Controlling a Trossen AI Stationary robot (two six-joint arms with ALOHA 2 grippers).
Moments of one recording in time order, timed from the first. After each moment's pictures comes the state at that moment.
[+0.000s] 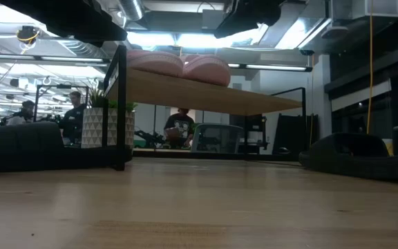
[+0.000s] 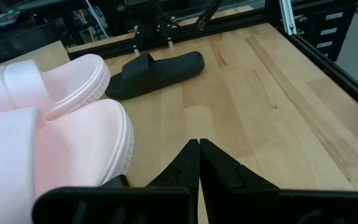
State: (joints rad) left arm -0.45 1.08 0.51 0.17 -0.45 0.01; right arm 0.02 1.46 1.24 -0.33 0.35 -0.45
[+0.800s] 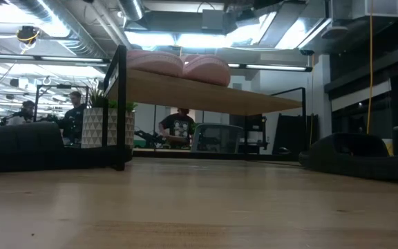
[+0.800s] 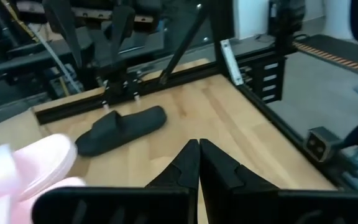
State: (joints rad) left arm -0.61 1.00 0.59 0.17 -0.45 0.08; right arm 0.34 1.36 1.24 -0.62 0.35 -0.12
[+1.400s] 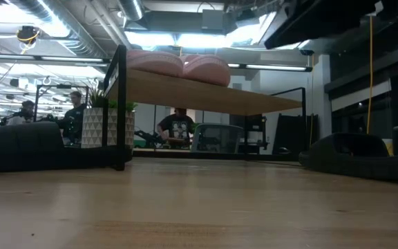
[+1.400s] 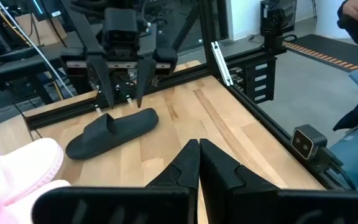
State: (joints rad) left arm -0.67 1.00 0.59 0.17 -0.49 0.08; right arm 0.48 1.35 0.83 -0.11 0.50 -0.02
